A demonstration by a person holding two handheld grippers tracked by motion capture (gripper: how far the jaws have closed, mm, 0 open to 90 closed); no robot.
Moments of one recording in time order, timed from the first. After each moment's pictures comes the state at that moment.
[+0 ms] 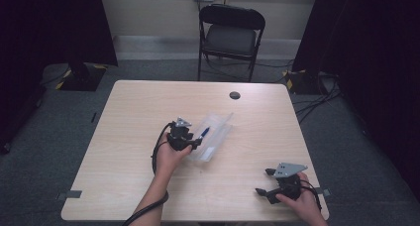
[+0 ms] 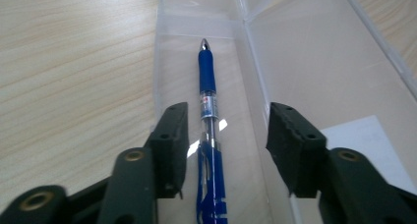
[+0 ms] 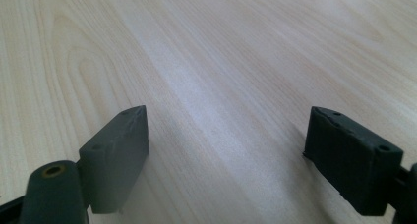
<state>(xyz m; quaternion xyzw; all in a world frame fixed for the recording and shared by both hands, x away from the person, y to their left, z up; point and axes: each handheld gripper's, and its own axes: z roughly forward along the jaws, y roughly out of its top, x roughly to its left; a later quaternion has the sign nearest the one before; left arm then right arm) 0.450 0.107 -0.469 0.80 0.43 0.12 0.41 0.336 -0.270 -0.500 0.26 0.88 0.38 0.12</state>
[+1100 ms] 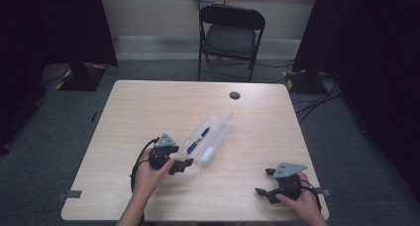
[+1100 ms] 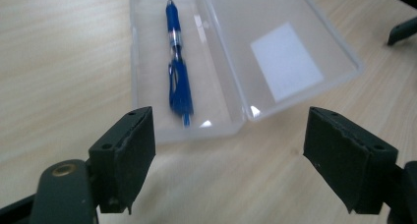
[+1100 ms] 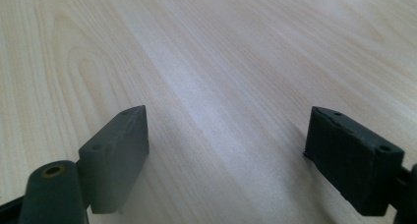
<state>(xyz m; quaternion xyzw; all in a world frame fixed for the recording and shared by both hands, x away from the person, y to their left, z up) 0.384 0.154 -0.472 0.81 0.38 0.10 0.44 0.336 -0.270 -0.500 0.26 0.88 0.38 0.12</state>
